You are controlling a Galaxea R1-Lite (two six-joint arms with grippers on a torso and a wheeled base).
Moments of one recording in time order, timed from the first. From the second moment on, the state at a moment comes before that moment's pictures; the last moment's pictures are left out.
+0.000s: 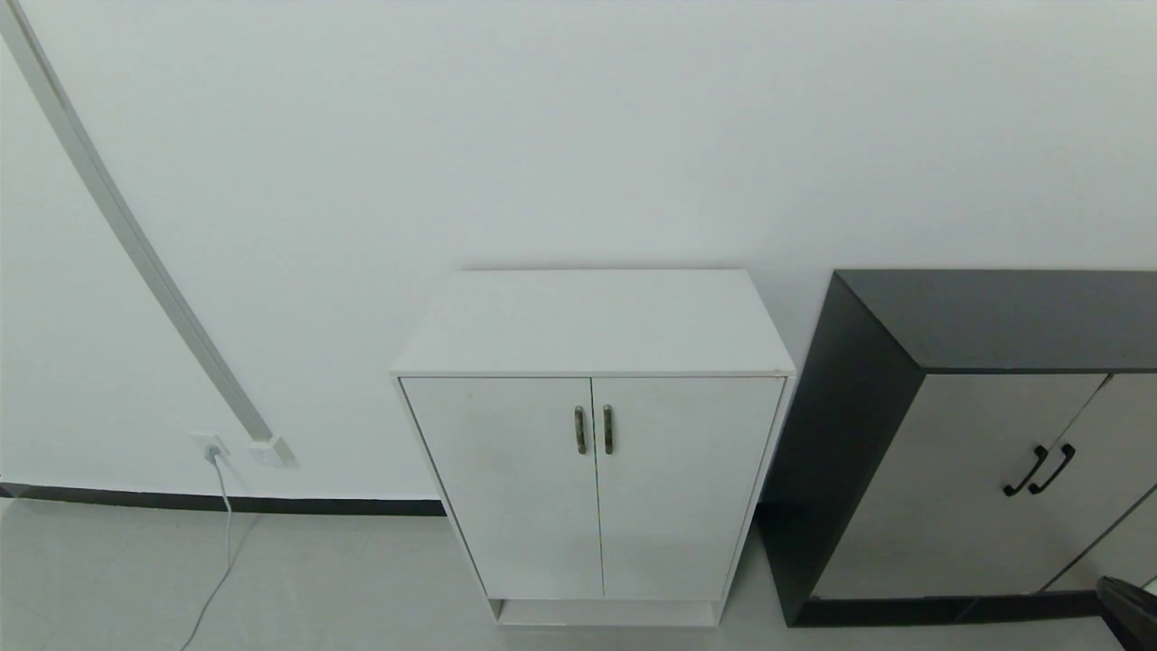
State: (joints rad) left arm 0.00 0.00 0.00 0.00 0.00 -0.02; right arm 0.28 0.85 -0.01 -0.54 -0.26 -0.04
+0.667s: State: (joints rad) left arm 0.00 0.00 0.00 0.00 0.00 -0.02; right arm 0.28 0.40 0.00 -0.03 0.02 -0.05
